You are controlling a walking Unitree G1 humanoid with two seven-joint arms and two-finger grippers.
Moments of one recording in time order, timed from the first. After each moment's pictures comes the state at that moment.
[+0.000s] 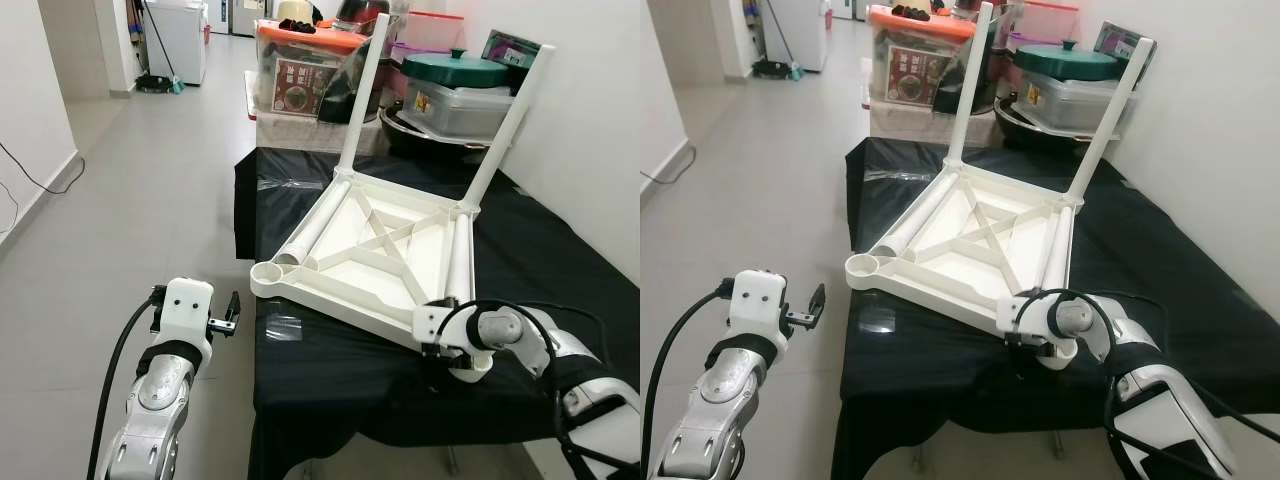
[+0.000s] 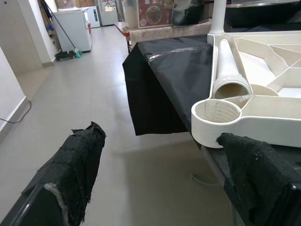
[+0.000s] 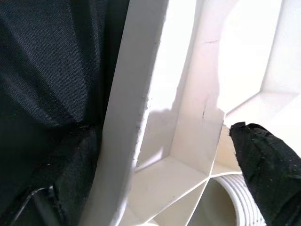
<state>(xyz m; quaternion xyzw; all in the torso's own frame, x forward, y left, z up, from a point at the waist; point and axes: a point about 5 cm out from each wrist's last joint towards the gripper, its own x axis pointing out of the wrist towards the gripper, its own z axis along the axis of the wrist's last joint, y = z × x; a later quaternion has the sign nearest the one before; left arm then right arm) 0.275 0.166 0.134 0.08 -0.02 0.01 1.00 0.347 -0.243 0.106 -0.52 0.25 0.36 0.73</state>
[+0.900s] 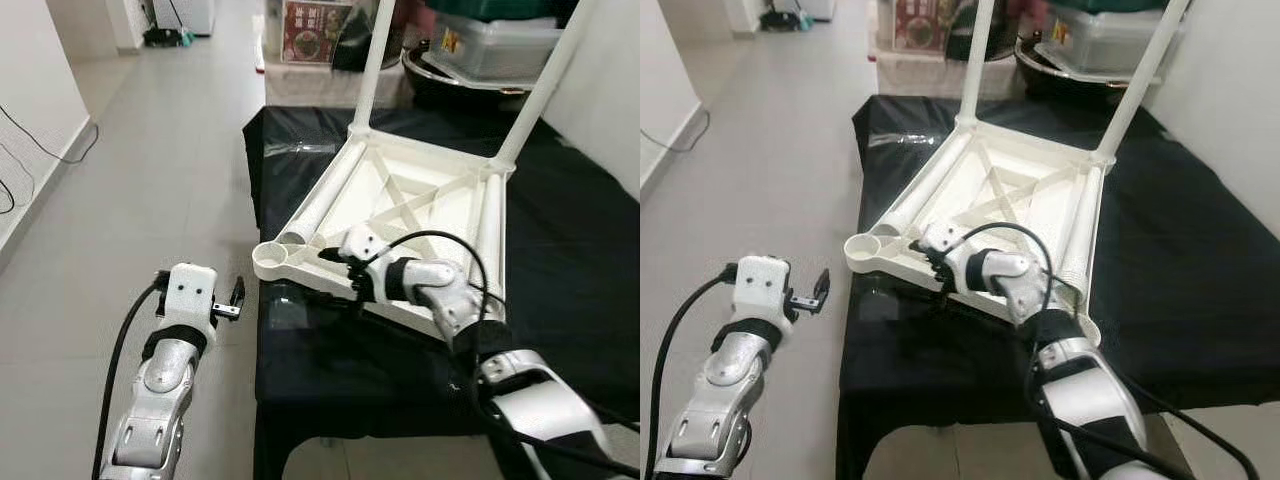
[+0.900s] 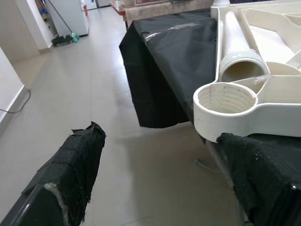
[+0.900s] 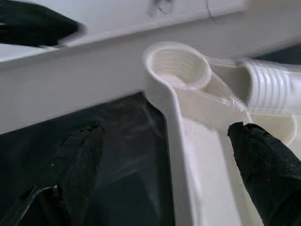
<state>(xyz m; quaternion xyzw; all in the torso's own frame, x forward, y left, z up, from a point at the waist) 0.280 0.167 0.137 0.09 -0.02 0.00 1.00 0.372 -0.098 0.142 -0.17 0.11 0.48 0.86</state>
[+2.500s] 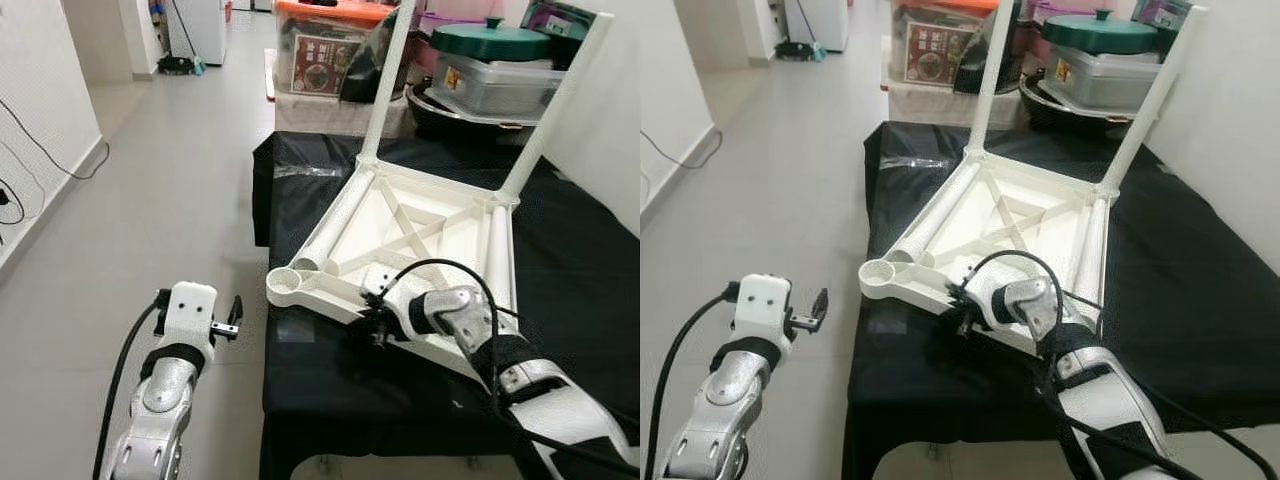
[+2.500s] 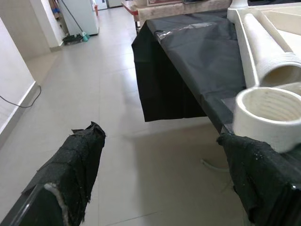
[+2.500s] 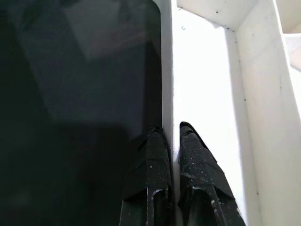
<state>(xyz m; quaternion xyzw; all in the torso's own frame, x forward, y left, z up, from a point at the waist) 0.274 0.164 0.128 0.09 -0.01 0.00 1.00 0.353 -0.168 0.108 -0.25 0.26 0.50 0.79</state>
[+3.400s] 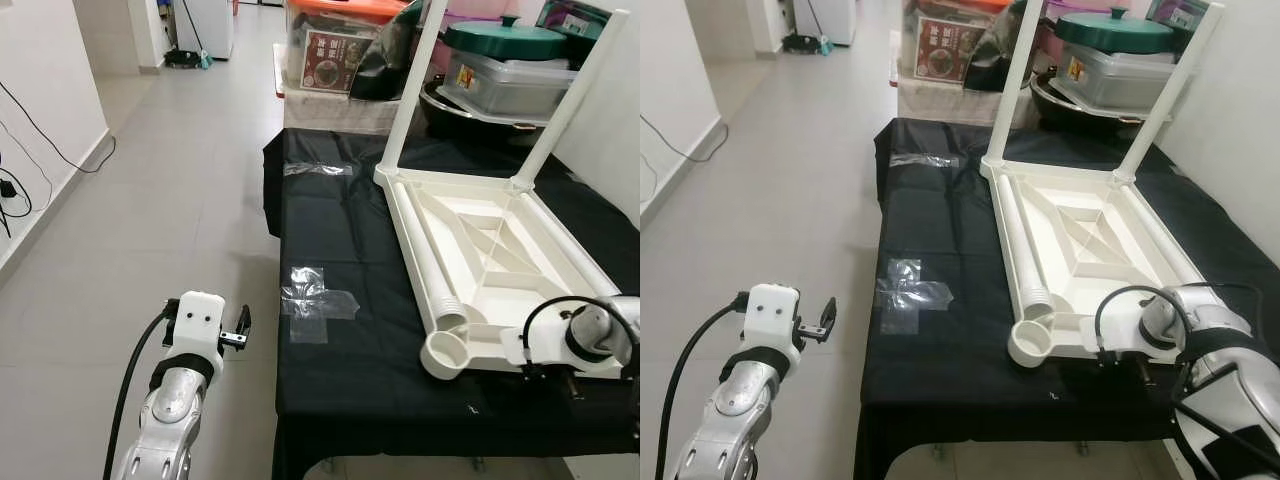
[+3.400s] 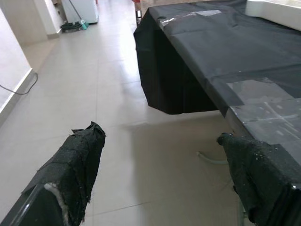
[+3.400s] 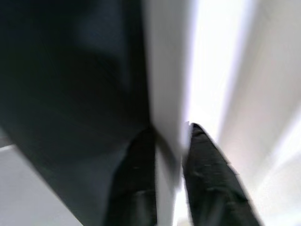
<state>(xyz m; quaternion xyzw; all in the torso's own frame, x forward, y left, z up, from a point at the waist) 0.266 0.157 0.120 0.08 0.01 0.00 1.00 0.318 -0.347 0.140 -0.60 0.45 0.29 0.59</state>
